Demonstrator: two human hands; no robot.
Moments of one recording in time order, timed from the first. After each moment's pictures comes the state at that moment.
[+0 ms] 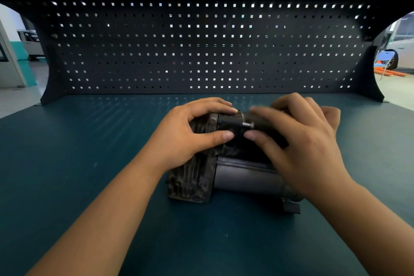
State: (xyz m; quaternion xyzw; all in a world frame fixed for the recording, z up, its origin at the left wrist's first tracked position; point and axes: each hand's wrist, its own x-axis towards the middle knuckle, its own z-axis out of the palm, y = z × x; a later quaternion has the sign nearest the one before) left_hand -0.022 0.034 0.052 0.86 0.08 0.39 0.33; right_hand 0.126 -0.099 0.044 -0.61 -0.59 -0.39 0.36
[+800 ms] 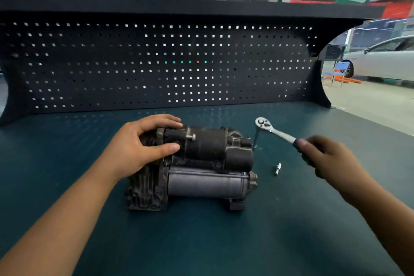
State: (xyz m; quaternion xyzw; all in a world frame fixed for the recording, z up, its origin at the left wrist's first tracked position) left_hand -0.021 0.028 0.058 0.87 0.12 0.38 0.29; right_hand 0.246 -0.190 0.022 -0.77 -0.38 0.01 0.51
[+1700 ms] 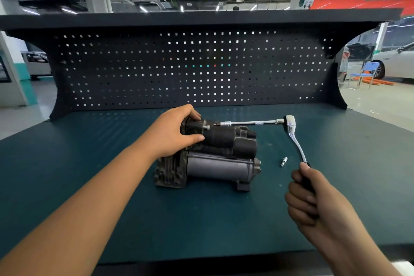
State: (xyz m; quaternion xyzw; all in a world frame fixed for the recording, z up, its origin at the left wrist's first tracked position) left_hand -0.017 0.007 0.072 0.91 0.20 0.32 0.13; right_hand 0.132 -0.230 0.009 -0.41 -0.17 0.41 0.80
